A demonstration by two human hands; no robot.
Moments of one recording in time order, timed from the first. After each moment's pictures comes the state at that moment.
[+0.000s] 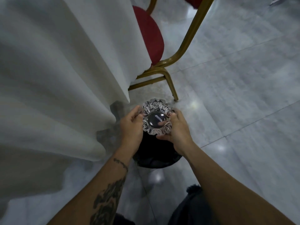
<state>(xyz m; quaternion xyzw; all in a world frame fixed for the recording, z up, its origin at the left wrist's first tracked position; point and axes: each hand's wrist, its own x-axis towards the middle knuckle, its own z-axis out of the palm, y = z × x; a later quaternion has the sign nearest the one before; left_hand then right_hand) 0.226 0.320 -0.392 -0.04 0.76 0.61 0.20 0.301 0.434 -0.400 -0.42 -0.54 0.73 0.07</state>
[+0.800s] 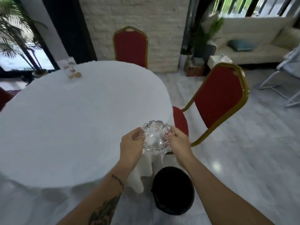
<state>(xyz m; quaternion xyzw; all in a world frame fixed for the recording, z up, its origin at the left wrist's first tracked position) 0.200 0.199 0.057 -0.07 0.77 0.63 0.09 0.230 0.361 0.055 -0.26 -0.70 0.66 0.03</state>
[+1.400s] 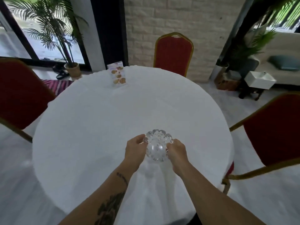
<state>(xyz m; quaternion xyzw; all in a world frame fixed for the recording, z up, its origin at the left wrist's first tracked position) 0.007 -0.009 0.012 -0.15 0.72 0.67 0.10 0.028 0.139 0.025 -0.34 -0.68 0.64 -0.07</state>
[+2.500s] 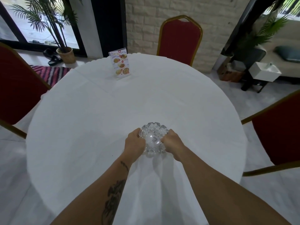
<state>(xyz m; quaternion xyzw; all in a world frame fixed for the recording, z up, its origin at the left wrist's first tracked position) -0.065 -0.054 -0.035 -0.13 0.82 0.53 0.14 -0.058 0.099 -0.008 -0.29 -0.77 0.54 -0.19</state>
